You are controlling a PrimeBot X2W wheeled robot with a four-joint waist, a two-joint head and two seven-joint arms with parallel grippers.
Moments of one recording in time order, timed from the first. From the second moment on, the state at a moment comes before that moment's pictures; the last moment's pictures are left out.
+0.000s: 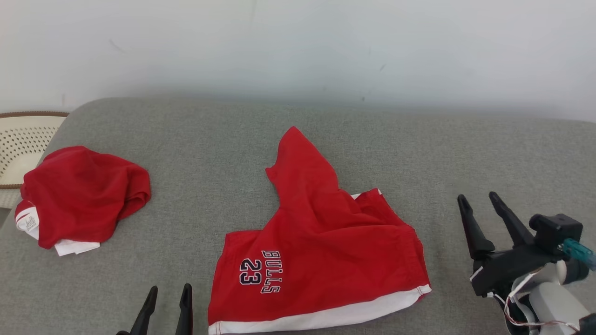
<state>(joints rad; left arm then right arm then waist) -0.02 0.05 -0.07 0.11 -0.27 -0.05 -0.26 -0.37 -0.43 0.47 0.42 0.57 0.13 -0.26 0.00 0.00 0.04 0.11</state>
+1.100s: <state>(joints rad) -0.03 0.05 0.03 0.11 -0.18 -0.02 -0.26 -0.05 -0.22 0.22 0.11 0.29 0.13 -0.26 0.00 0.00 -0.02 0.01</state>
